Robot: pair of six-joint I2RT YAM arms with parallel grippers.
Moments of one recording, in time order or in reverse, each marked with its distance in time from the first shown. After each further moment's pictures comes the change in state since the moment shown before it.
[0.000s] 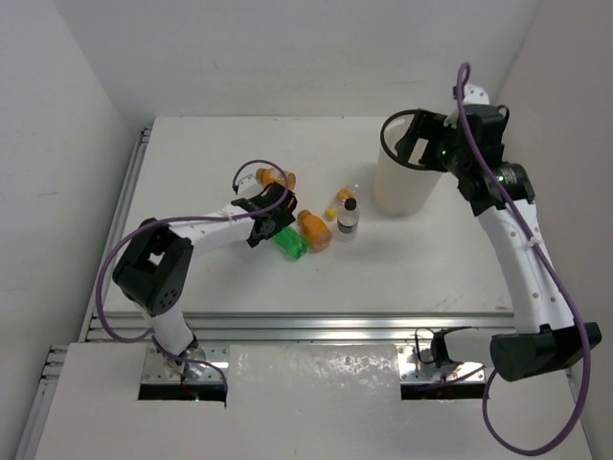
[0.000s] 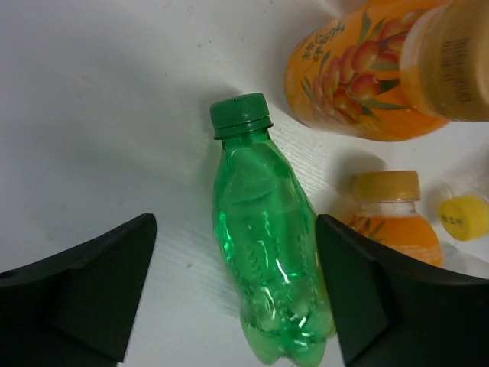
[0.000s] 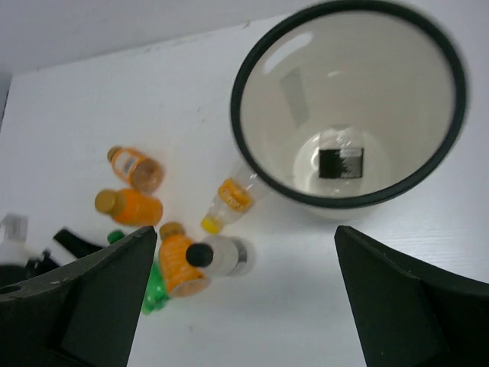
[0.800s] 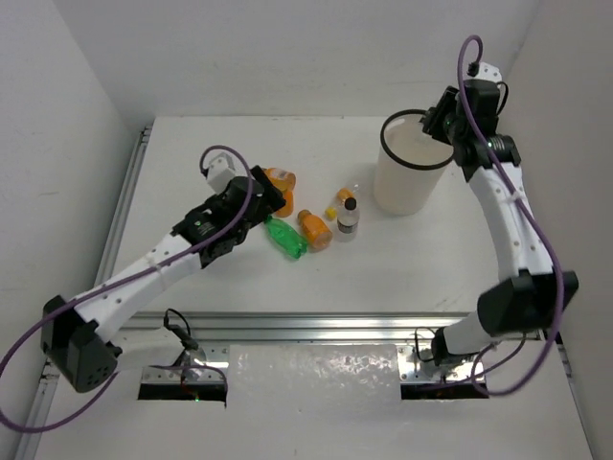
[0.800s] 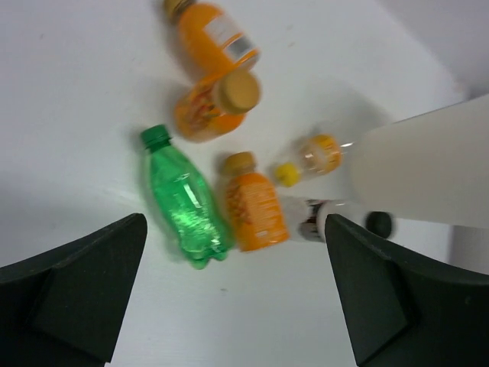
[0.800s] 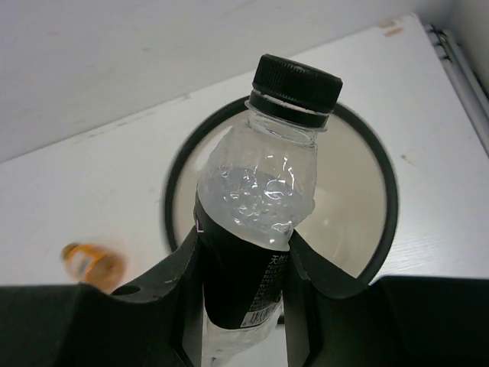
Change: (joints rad) left arm -0.077 -0.563 -0.060 0.035 -0.045 0.125; right arm -0.042 0.135 0.020 0.184 0.105 0.035
